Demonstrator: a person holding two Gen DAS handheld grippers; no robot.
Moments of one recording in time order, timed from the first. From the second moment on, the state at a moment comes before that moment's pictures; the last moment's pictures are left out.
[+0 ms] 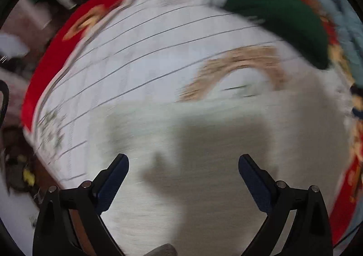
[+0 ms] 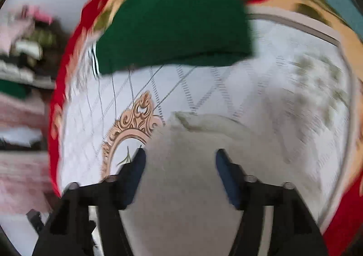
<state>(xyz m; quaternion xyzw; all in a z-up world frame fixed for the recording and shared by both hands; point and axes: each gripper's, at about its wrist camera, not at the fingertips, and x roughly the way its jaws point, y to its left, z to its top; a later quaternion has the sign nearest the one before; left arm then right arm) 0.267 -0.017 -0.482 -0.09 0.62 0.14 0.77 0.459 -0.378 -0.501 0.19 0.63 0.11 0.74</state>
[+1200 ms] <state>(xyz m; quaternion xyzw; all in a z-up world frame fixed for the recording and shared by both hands) 0.326 -0.079 -0.529 -0.09 0.64 0.12 0.75 0.371 -0.493 -0.632 0.43 0.64 0.10 0.63</state>
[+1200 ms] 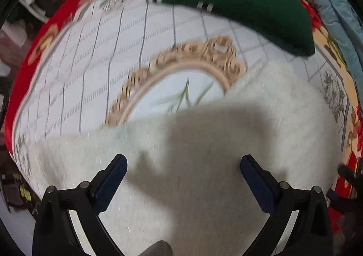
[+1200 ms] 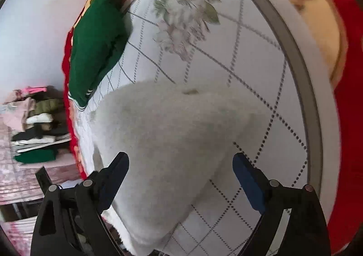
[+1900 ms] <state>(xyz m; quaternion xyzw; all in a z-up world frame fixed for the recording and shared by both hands) 0.358 -0.172 -0.557 -0.03 0.65 -0.01 0.76 0.350 -0.488 -0.601 0.53 0.52 0.09 0.66</state>
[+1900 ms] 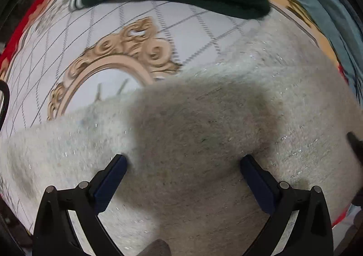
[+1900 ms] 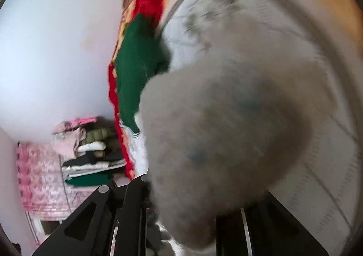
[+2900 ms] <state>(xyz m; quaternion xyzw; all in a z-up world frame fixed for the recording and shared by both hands) 0.363 -0.120 -0.558 -0.14 0.62 0.00 0.77 0.364 -0.415 -0.497 0.37 0.50 0.10 0.78</state>
